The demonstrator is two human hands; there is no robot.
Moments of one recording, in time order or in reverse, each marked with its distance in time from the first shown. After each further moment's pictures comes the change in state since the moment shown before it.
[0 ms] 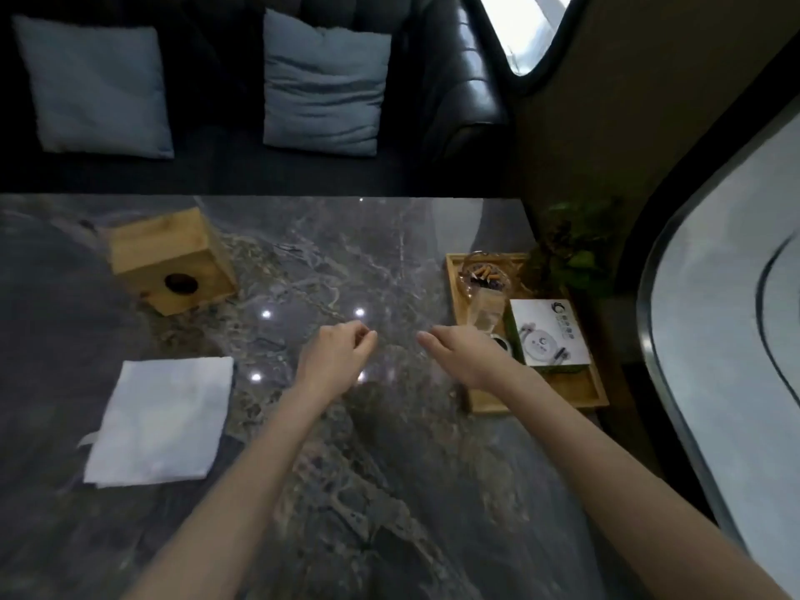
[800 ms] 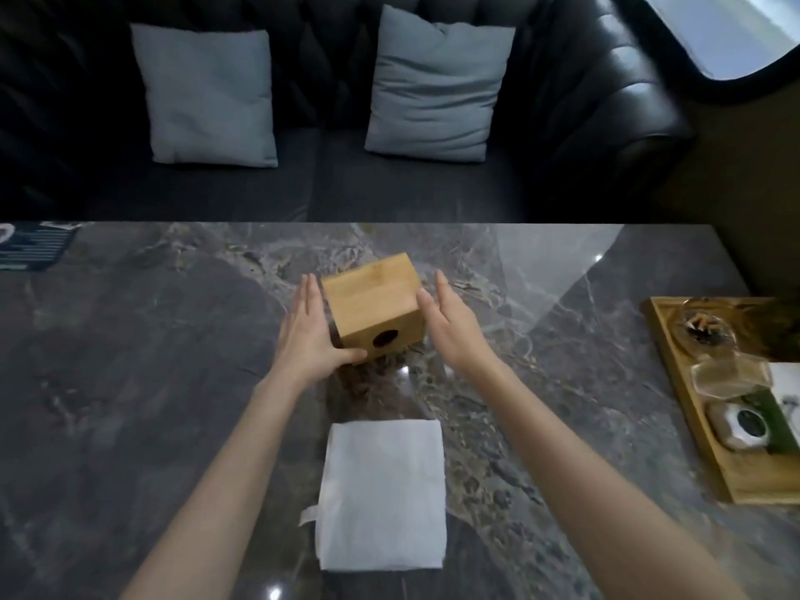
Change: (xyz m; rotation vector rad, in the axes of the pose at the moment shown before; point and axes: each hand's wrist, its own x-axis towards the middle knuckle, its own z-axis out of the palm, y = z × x) left_hand 0.107 -0.257 -0.185 0.031 -0.060 -0.142; right_hand 0.193 -0.257 0.086 0.573 0.212 0.027
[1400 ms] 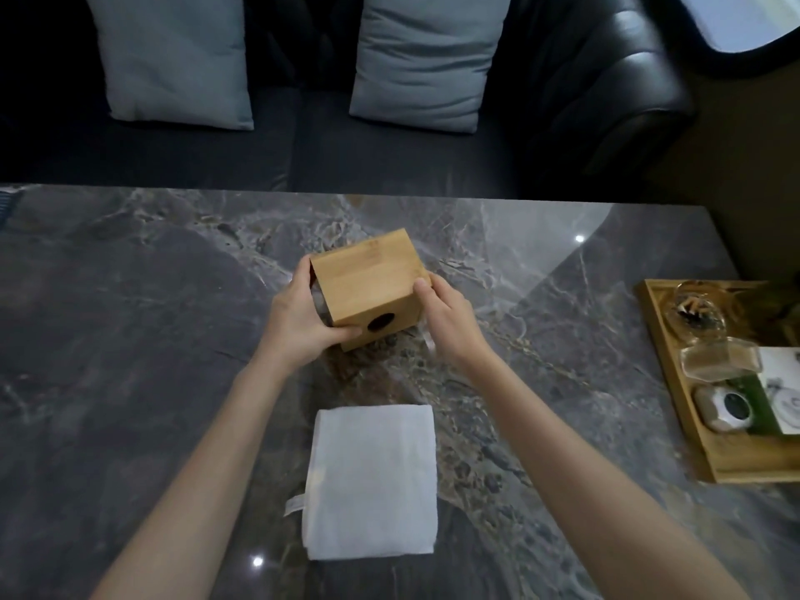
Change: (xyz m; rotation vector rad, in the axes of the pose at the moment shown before) left_hand -0.001 0.003 -0.001 -0.306 0.080 0.117; right_hand -0.002 0.005 0.007 0.126 0.041 0.063
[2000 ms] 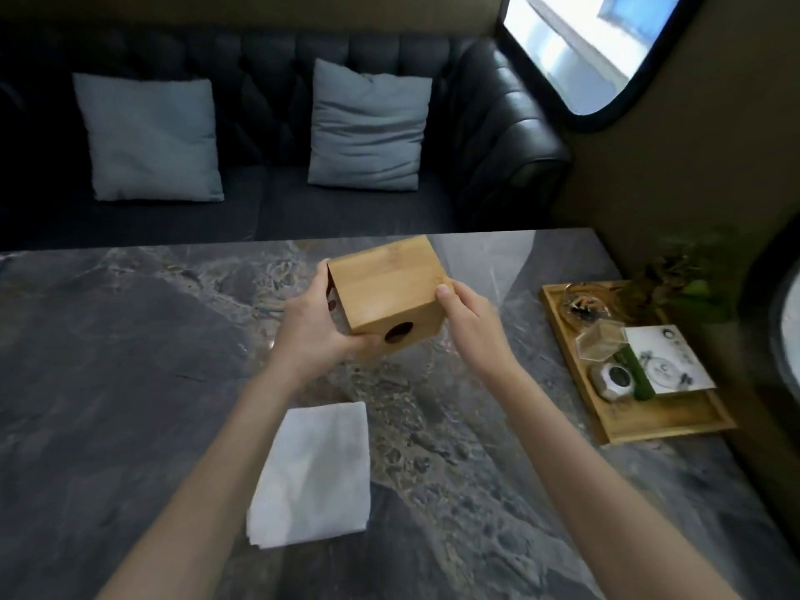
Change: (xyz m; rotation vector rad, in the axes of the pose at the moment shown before) left_hand -0.075 0.121 0.030 -0.031 -0.039 0.242; right_hand -0.102 -0.006 -0.115 0.065 0.241 -0.138
